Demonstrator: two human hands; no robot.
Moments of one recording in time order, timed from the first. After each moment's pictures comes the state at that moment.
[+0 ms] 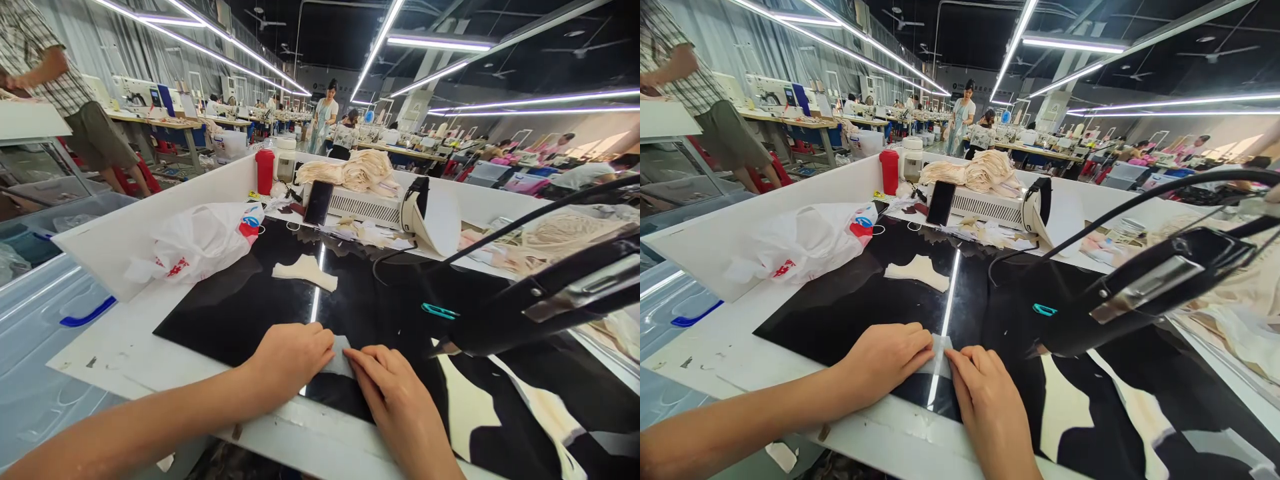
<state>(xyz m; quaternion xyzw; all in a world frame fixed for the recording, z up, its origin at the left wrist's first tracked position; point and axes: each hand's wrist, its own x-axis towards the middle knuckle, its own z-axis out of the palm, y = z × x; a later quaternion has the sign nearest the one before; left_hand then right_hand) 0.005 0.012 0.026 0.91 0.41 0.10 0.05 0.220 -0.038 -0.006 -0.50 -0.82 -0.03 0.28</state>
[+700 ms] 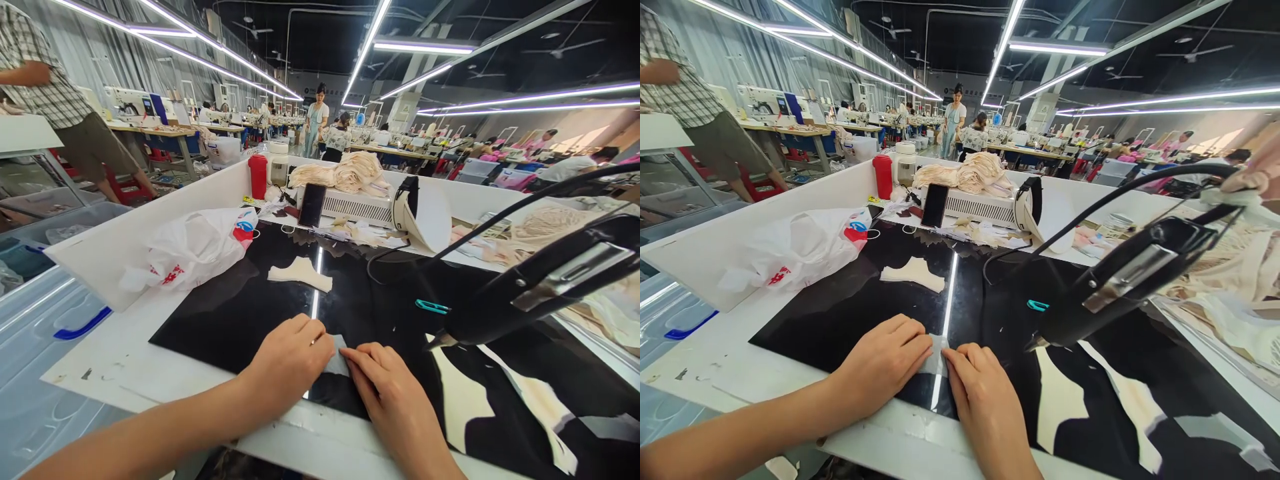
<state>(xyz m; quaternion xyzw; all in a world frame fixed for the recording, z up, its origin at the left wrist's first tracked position) 0.006 0.009 0.012 0.92 0.32 0.22 -0.08 0.214 -0.038 -0.007 -0.51 -0.81 -0.05 0.29</state>
